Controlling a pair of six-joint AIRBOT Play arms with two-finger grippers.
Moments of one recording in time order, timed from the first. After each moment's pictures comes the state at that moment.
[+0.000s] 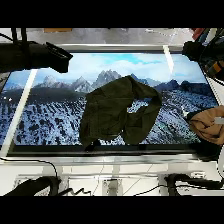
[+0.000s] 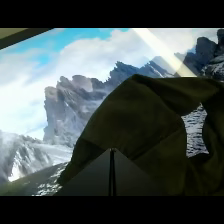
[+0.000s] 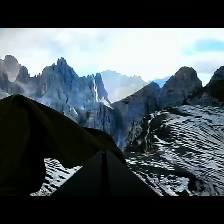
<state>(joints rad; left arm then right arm) -0.27 -1.17 1.75 1.23 -1.12 -1.23 0.02 -1.42 2.03 -1.62 1.36 1.71</state>
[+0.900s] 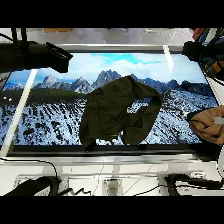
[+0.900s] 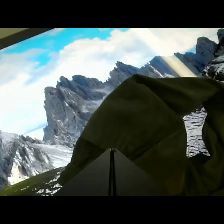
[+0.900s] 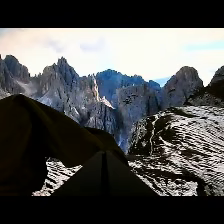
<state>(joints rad) -0.27 -1.17 1.75 1.23 -1.12 -1.23 0.02 -1.42 2.02 -1.60 1.37 1.71</state>
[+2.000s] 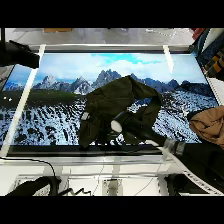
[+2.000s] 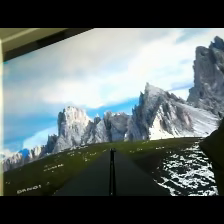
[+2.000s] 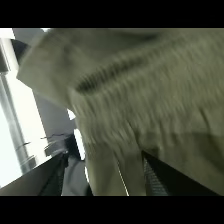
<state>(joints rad) -0.13 -1.17 1.75 1.70 -1.13 -1.29 0.90 -1.54 1.23 -1.34 0.82 1.06</state>
